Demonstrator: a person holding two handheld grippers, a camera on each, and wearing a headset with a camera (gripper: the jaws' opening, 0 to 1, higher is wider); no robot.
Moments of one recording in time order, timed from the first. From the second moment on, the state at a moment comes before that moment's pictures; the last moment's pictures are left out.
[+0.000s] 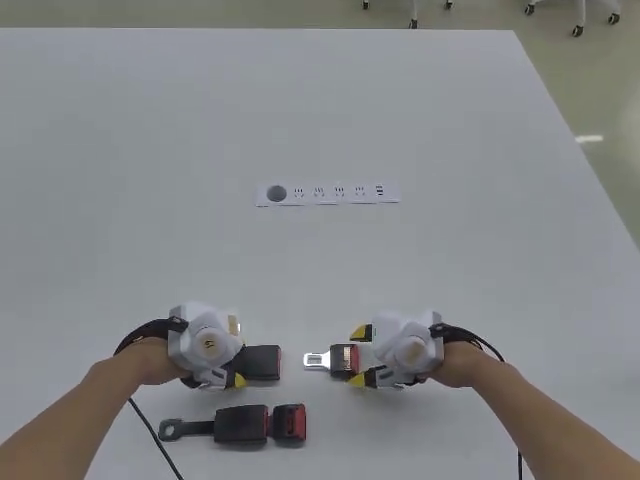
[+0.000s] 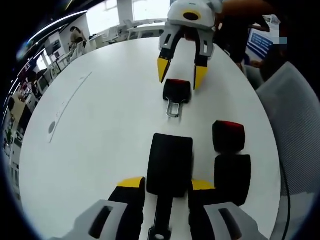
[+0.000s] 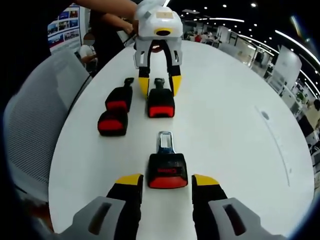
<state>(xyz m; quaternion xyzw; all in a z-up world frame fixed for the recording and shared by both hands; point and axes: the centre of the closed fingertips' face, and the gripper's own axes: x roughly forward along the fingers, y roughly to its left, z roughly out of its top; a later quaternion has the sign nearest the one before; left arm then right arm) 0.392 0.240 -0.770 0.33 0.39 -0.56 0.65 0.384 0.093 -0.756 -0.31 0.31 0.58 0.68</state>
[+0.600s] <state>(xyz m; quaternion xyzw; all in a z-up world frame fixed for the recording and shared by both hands) 0.390 0.241 -0.772 0.34 0.40 -0.57 0.63 0.386 0.094 -0.766 -0.32 0.30 0.60 0.67</state>
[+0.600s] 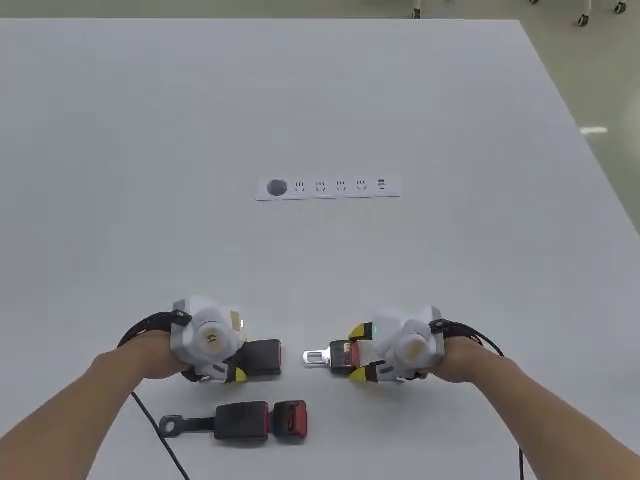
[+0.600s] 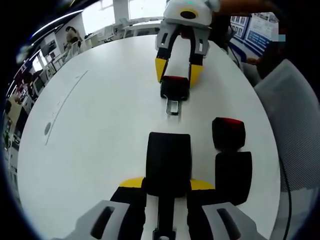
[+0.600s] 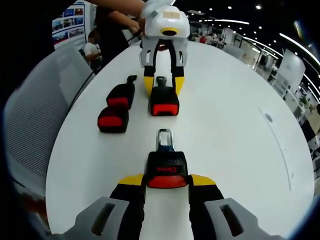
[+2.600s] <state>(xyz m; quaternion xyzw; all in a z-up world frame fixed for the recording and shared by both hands) 0.390 0.239 -0.773 0.34 0.41 -0.57 0.63 0.389 0.147 -0.762 -0.30 0.29 0.62 0.66</state>
